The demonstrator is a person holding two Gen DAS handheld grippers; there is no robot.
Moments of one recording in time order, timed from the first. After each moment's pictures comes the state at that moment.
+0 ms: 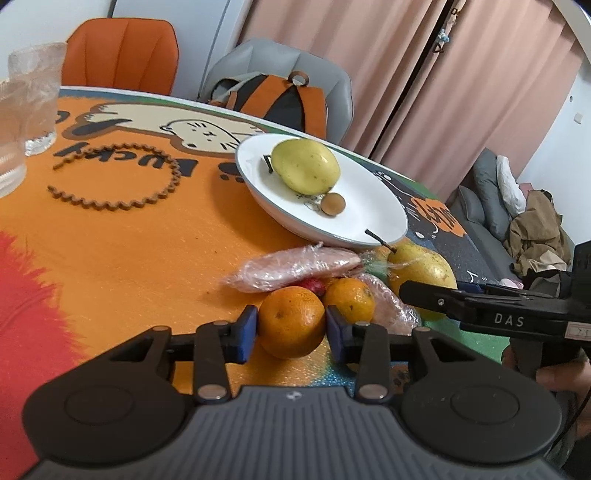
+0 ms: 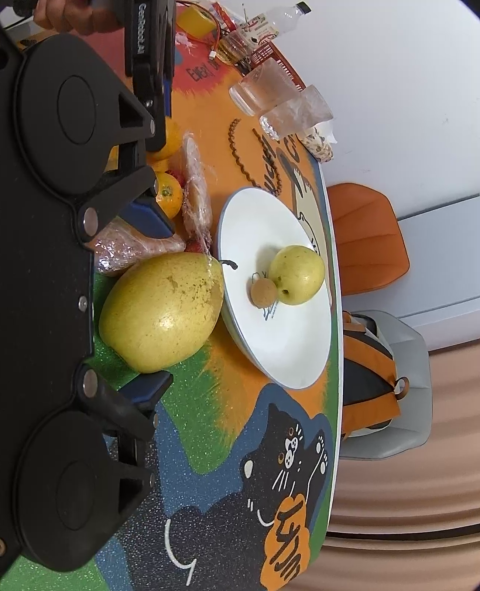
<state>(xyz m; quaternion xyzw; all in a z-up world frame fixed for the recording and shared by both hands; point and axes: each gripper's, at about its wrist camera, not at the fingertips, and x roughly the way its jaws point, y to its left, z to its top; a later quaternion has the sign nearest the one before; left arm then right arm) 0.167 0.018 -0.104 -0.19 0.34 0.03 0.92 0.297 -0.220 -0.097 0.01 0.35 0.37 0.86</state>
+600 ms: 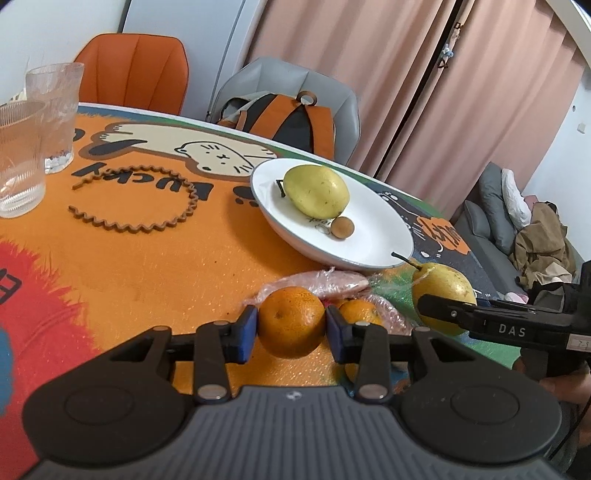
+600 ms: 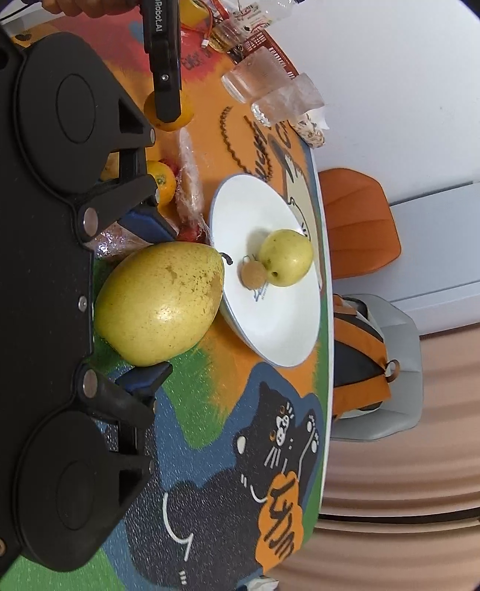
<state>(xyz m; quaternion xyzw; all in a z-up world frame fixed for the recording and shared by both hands) 0.160 0.025 -0.090 -0.19 0.32 0.04 0.93 0.293 -0.231 -0.088 0.01 0.34 0.35 0.87</state>
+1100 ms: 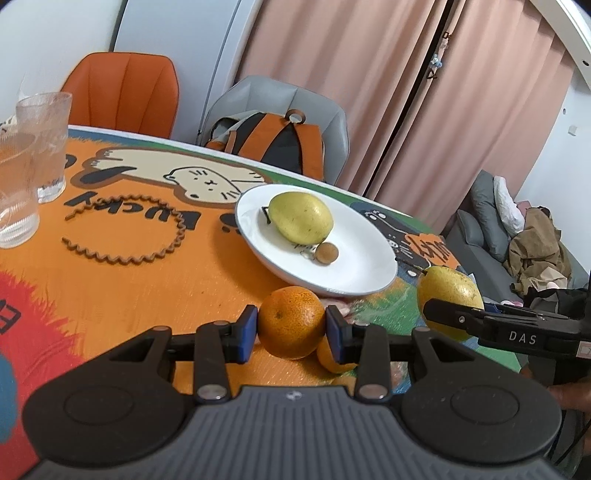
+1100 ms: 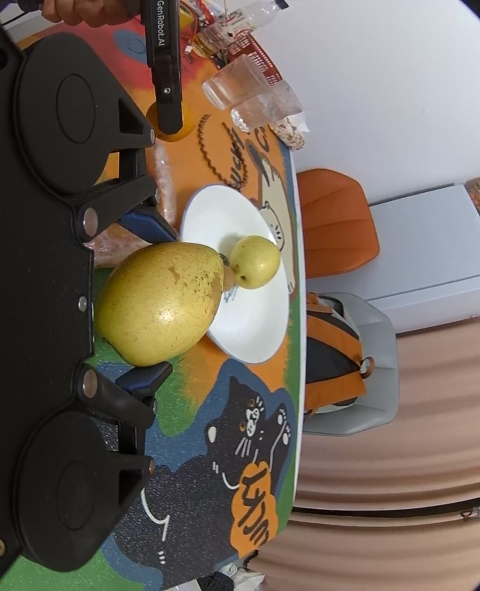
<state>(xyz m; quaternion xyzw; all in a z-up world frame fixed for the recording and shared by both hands) 0.166 0.021 -0.071 -0.18 0.30 0.03 0.94 0.286 -0.238 -0.063 0.01 0.31 0.34 0.89</state>
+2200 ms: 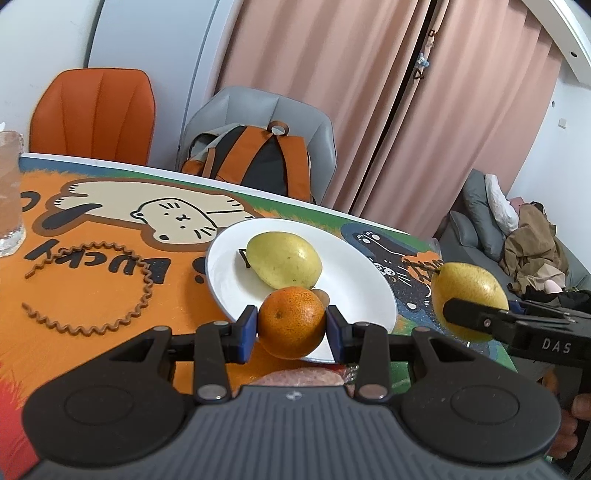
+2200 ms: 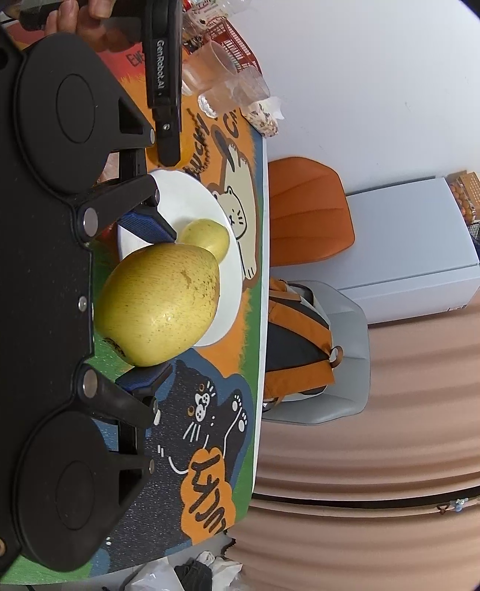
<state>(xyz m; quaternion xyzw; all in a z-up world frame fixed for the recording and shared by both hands) 0.228 0.024 -0.061 -0.16 0.29 0.01 0.94 0.310 -0.233 -0.040 0.01 0.28 0.32 0.90</state>
